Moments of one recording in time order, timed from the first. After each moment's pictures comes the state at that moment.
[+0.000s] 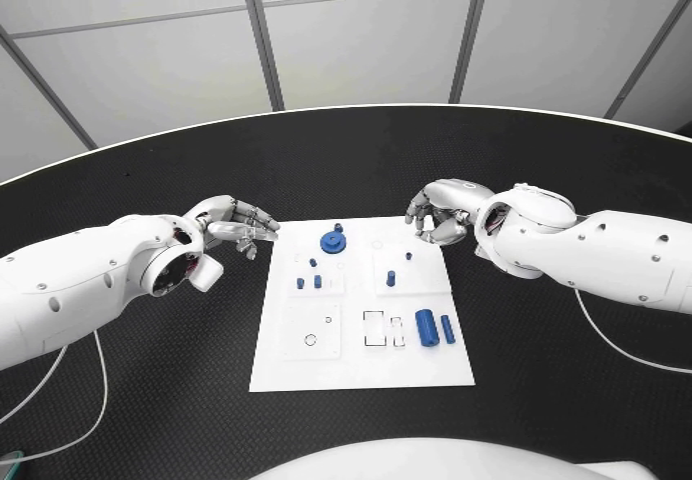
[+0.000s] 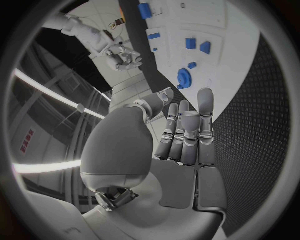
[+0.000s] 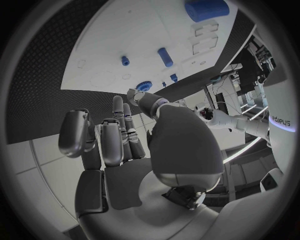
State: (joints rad) left arm 1.24 -0.76 -0.11 1.23 -0.45 -0.06 -0.01; left_hand 1.32 -0.20 0.61 -0.06 0.10 0.89 0.16 0.35 0.29 0.96 0.11 0.49 0.07 1.19 0.03 1.32 0.54 0.17 1.10 0.12 0.97 0.63; right arm 1.24 -0.88 -0.10 1.45 -1.53 -0.28 -0.09; right_hand 1.26 -0.21 0.65 -0.07 0.20 0.97 0.15 0.22 0.27 1.07 0.07 0.31 0.39 1.47 -0.01 1.36 1.29 0.08 1.45 0.08 1.18 1.30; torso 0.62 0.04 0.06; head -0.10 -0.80
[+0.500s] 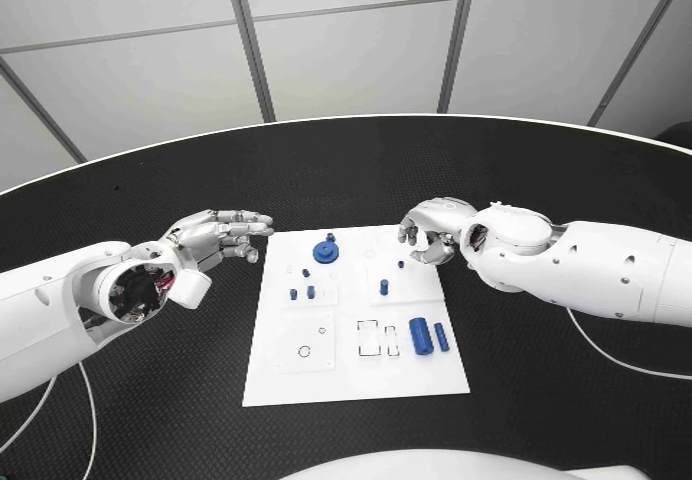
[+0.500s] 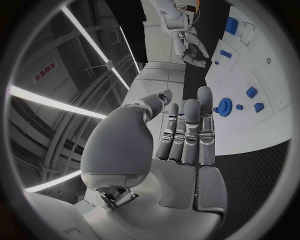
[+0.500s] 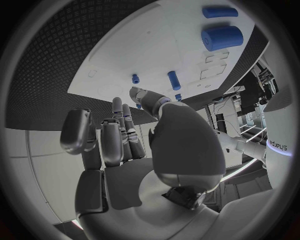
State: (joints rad) left arm 1.24 -0.87 -0.11 1.40 0.03 0.03 0.09; left_hand 1.32 -0.20 0.59 -0.04 0.10 0.89 0.17 0.34 0.31 0.95 0.11 0.49 0.08 1.09 0.04 1.25 0.41 0.17 1.07 0.12 0.90 0.59; right arm 1.22 -0.86 -0.11 1.43 -1.70 -0.24 -0.13; right_hand 1.26 -0.23 0.65 -0.04 0.20 0.94 0.17 0.21 0.26 1.06 0.09 0.23 0.31 1.47 0.00 1.36 1.29 0.08 1.45 0.09 1.17 1.29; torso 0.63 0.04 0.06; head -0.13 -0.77
